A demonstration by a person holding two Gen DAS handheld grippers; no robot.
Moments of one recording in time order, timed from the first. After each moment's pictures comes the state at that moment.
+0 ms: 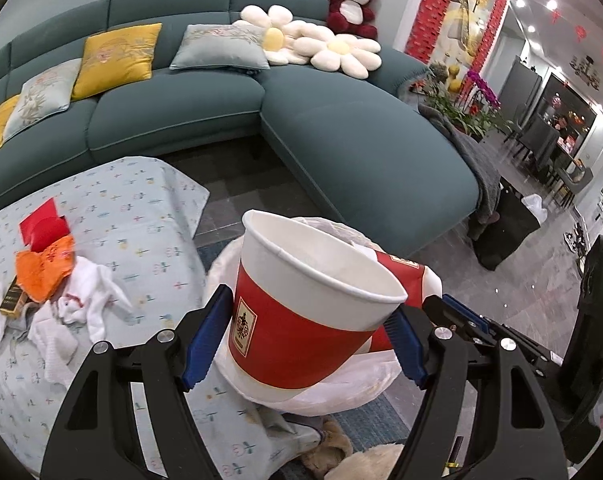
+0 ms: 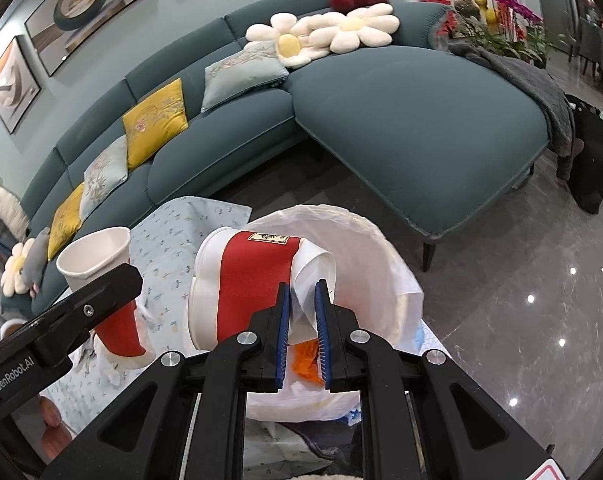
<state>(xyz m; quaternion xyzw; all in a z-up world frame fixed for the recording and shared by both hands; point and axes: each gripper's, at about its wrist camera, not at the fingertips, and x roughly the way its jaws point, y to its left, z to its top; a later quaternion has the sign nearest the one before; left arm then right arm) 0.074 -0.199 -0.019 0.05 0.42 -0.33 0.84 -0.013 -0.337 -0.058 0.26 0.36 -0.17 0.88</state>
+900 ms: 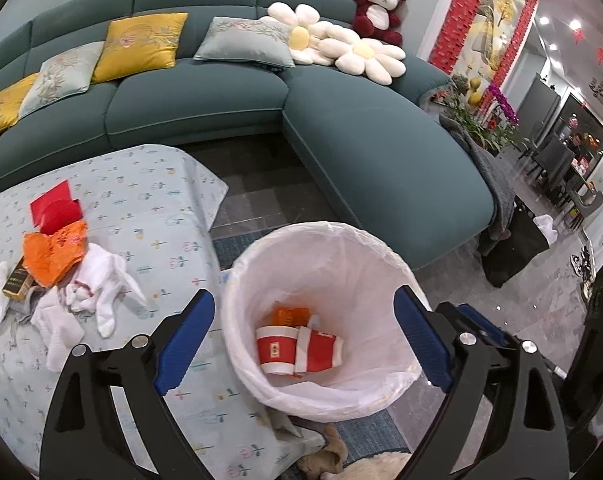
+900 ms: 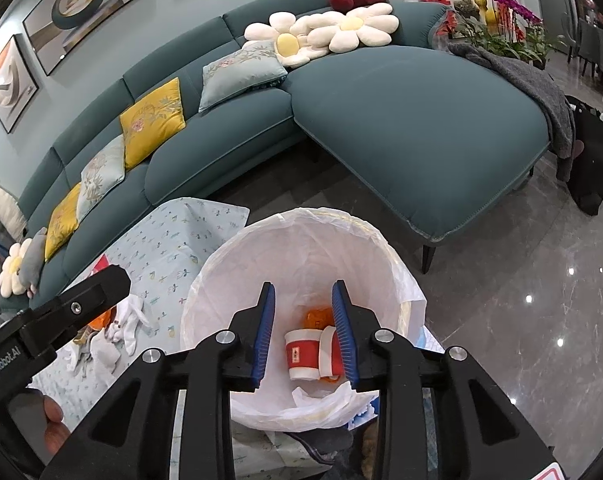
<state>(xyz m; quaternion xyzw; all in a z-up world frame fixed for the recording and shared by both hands) 0.086 -0.176 -0.018 0.02 0.43 -0.30 0.85 -0.006 -0.332 -0.055 0.25 0.36 -0.18 0.88</state>
